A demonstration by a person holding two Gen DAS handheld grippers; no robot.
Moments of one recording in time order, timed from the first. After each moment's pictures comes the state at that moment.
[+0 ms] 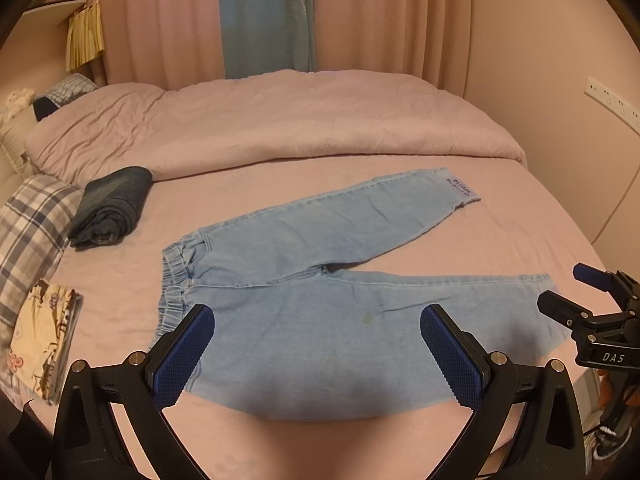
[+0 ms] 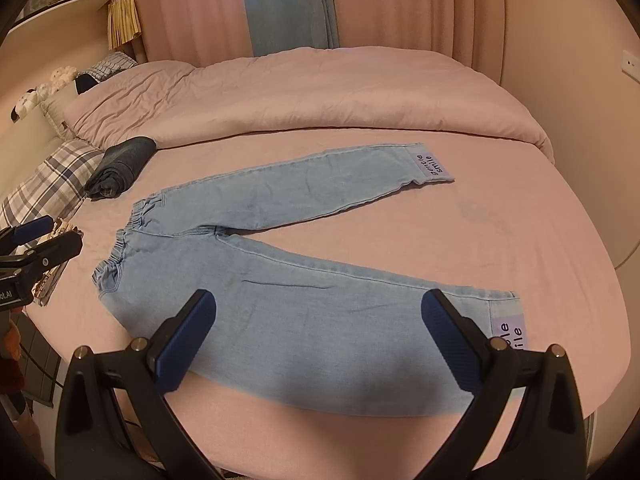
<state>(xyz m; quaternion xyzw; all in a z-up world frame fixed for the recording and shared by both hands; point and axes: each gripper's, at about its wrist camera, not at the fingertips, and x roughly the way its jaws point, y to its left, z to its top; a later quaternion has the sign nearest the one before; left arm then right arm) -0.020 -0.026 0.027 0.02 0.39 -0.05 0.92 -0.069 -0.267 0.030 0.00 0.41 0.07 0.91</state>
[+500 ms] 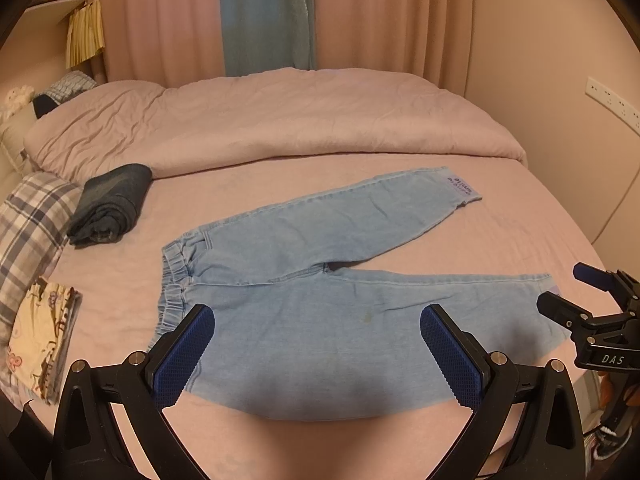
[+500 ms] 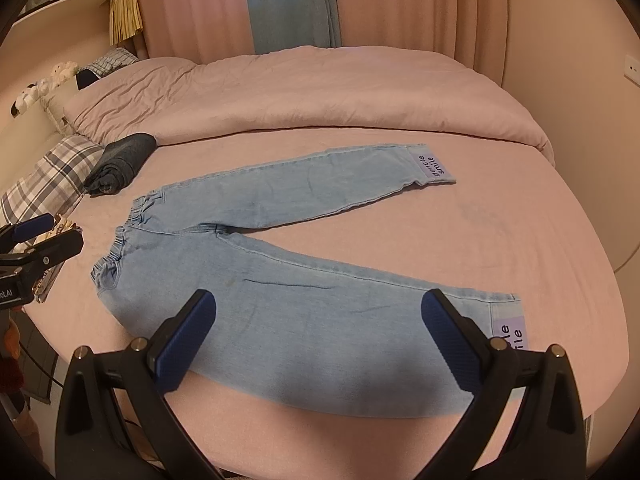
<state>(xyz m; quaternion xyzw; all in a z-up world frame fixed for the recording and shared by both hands) -0.020 -0.026 0.022 0.02 0.39 -0.05 0.92 -0.068 -0.261 0.028 -0.01 0.41 0.07 0.91</state>
